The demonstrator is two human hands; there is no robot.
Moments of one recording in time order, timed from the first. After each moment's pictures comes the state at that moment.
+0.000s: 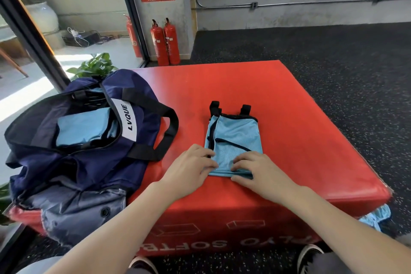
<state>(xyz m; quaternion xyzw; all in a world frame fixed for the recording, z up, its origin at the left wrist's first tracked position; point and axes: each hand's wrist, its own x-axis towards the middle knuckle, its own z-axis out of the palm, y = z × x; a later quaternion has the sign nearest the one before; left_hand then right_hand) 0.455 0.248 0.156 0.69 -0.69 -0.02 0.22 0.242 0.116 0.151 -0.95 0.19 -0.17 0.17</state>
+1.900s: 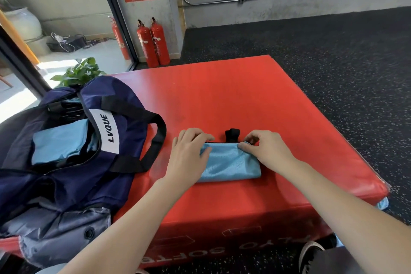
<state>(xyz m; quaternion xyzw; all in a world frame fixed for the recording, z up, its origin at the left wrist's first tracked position) 0.440 0.197 0.168 0.74 -0.59 0.07 0.31 0.250 0.050 0.170 -0.83 0.44 -0.18 0.30</state>
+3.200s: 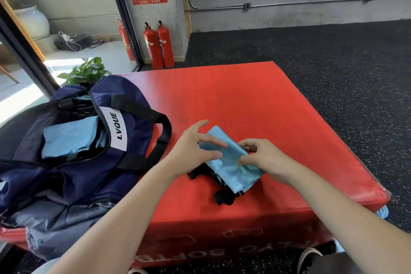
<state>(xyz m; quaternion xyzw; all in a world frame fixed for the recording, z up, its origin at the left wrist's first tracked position) 0.444 0.207 0.225 0.72 -0.54 -0.25 0.35 0.254 0.087 0.198 -0.72 0.35 -0.13 0.58</state>
